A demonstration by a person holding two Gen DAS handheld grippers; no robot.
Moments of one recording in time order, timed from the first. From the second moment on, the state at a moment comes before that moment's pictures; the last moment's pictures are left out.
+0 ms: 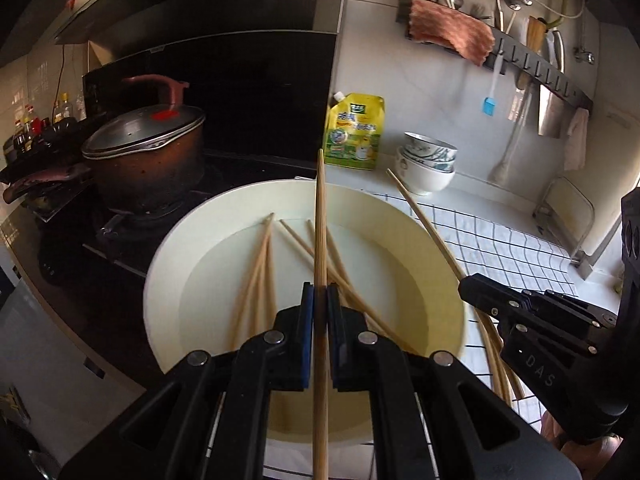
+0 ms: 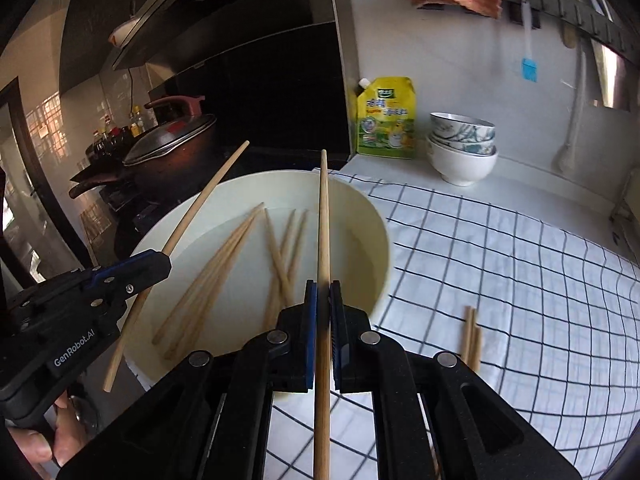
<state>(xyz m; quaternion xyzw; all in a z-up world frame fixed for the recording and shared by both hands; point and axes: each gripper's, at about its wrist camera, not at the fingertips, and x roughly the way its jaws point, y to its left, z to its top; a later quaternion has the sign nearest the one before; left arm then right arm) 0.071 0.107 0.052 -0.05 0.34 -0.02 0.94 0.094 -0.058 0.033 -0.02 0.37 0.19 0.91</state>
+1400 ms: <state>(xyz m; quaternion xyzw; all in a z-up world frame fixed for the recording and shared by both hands) 0.082 0.140 0.018 -0.09 0.38 0.00 0.92 0.114 -0.031 0.013 -0.02 0.41 0.18 0.89</state>
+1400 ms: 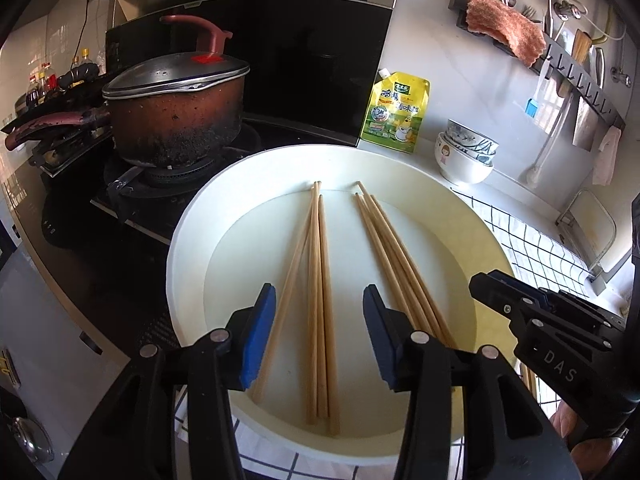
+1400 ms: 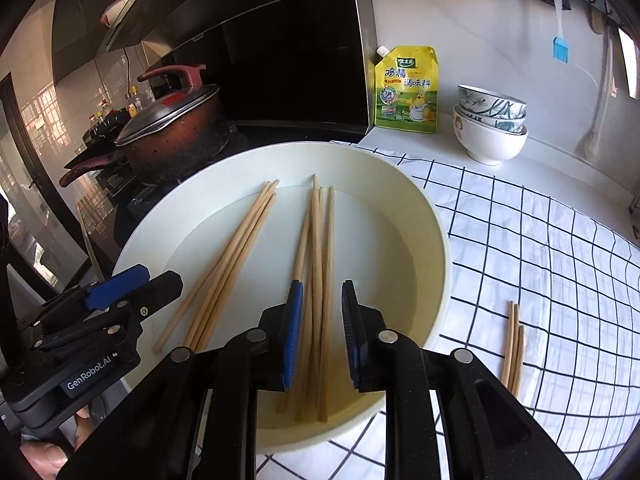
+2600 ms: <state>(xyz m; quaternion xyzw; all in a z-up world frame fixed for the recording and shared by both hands) 0.019 0.025 0.034 -0.04 0.38 -0.07 0.92 0.031 -0.157 0.012 0.01 0.39 0.11 0.91</state>
